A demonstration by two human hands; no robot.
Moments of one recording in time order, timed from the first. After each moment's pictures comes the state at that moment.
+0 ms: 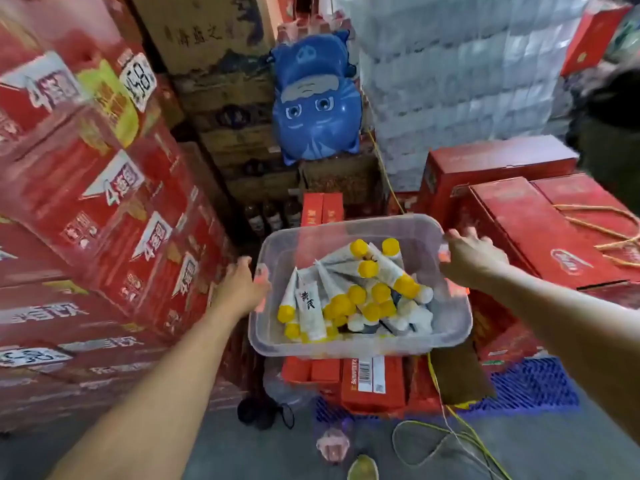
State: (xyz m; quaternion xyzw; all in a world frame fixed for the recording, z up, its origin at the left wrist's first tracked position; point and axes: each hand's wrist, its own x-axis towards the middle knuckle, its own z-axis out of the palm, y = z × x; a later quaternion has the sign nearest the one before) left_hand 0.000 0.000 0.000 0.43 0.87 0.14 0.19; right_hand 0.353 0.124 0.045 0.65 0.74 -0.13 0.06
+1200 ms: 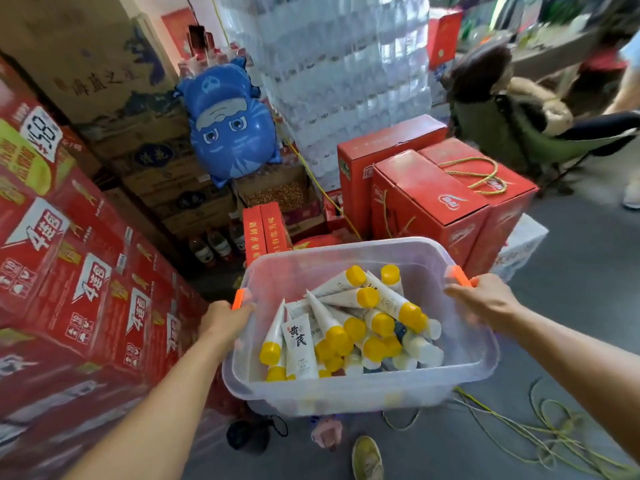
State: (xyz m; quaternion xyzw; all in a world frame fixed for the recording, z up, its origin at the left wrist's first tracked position) left_hand 0.083 -0.063 0.020 0.38 0.86 0.17 0.29; right_hand 0.491 -0.044 0.008 0.79 0.46 -0.37 -0.19
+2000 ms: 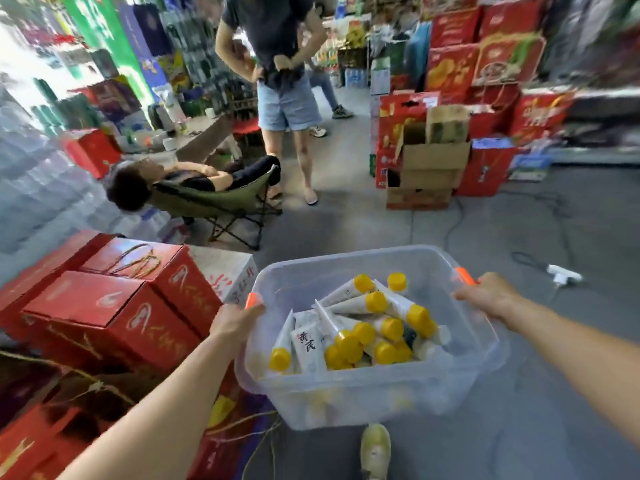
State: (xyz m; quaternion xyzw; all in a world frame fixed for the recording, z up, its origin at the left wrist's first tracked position) left_hand 0.623 -0.156 0.062 0.70 0.59 0.06 0.40; right_hand 0.899 -0.460 0.049 0.92 0.07 -0.25 -0.28
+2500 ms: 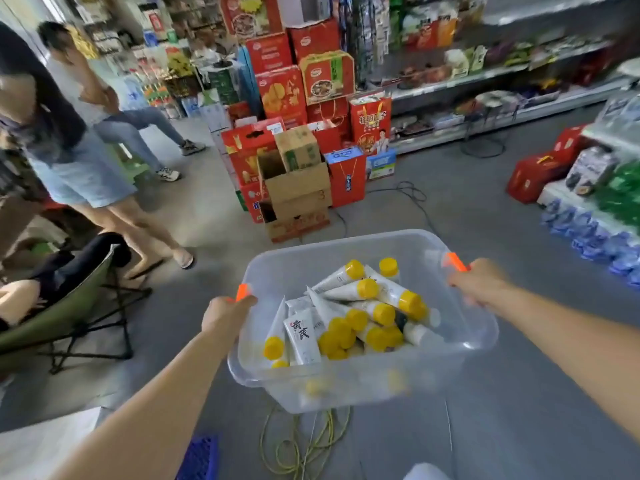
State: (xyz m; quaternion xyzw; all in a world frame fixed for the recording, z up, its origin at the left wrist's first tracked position) left_hand 1.040 -0.160 0.066 0.81 0.42 -0.03 0.42; right_hand 1.139 -0.550 0.067 0.90 -0.16 -0.13 -0.39
